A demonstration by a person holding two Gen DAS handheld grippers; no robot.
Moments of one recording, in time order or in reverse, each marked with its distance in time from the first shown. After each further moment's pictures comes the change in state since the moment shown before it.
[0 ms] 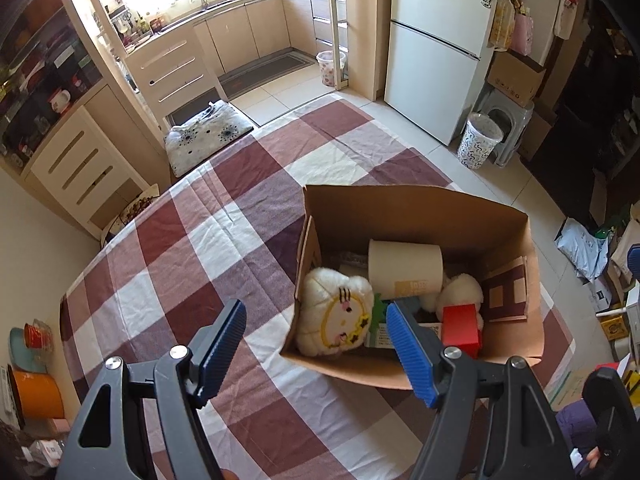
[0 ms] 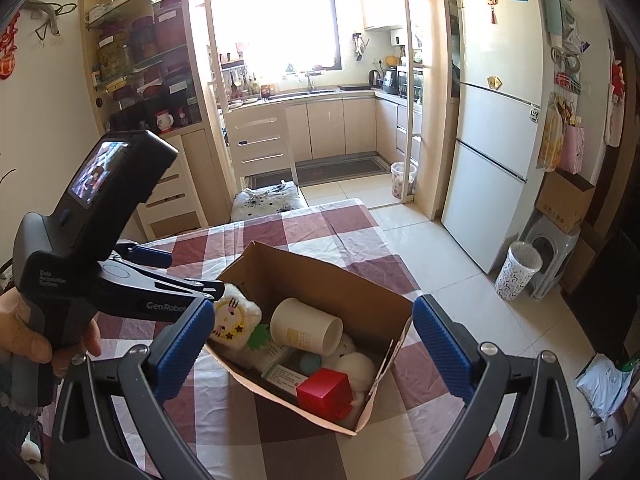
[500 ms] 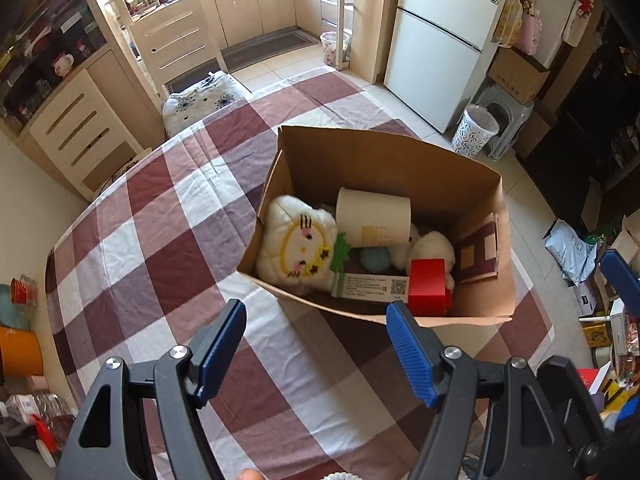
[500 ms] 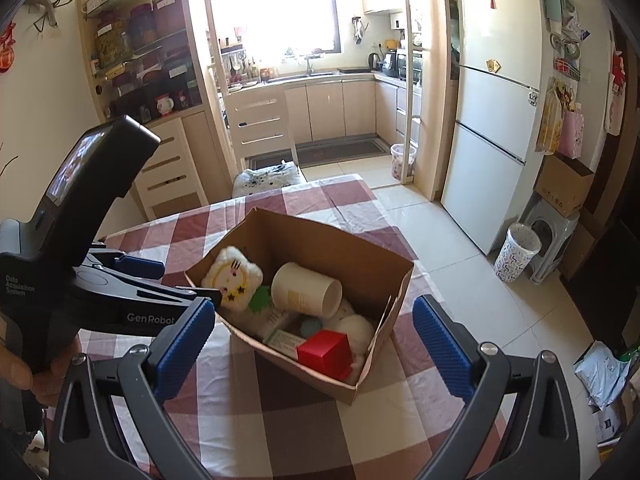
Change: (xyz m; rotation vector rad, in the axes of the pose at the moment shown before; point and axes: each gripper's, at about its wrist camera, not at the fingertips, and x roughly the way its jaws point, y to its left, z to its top) left arm -0.012 -0.025 -0.041 -0.072 0.069 -0.037; right arm -0.013 -0.001 -0.025 0.002 0.069 0.006
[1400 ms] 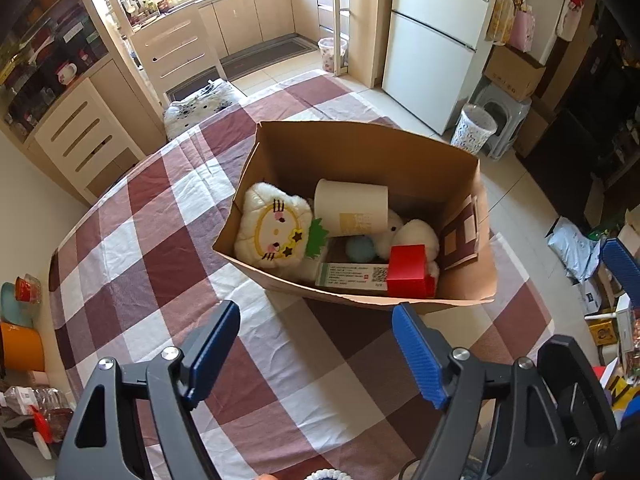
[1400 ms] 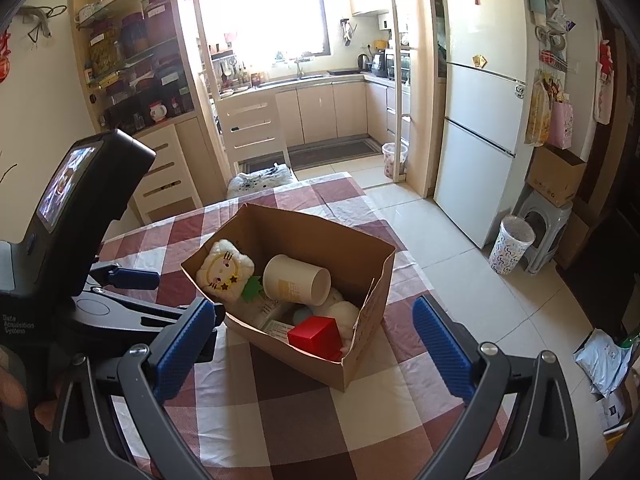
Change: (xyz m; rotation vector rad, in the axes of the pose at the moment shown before) left arm -0.008 -0.024 -0.018 0.014 -0.032 0.015; right arm -0.019 -0.012 -0.011 0.039 -0.026 -0.017
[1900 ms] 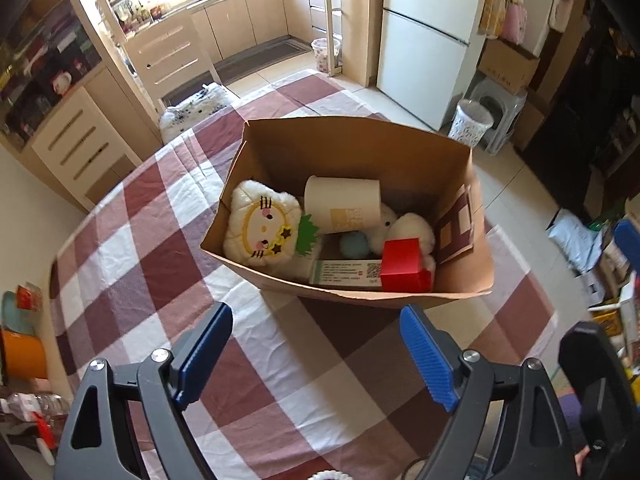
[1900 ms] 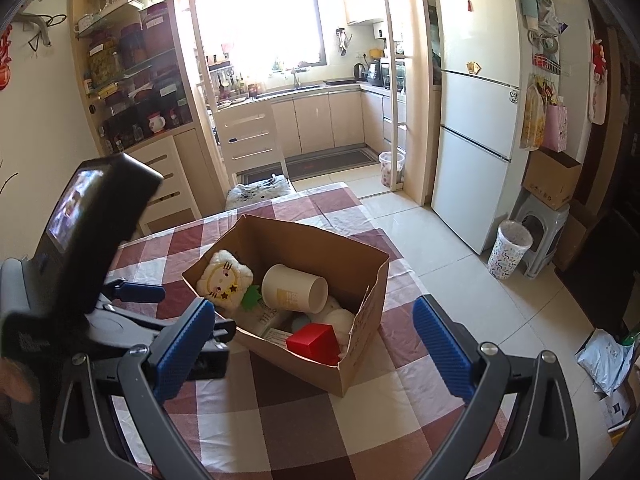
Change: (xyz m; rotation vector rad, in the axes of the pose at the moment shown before) left arm 0.006 -0.013 -0.006 0.038 -0.004 0.036; right arm -0.010 -0.004 0.000 0.012 -0.034 -0.003
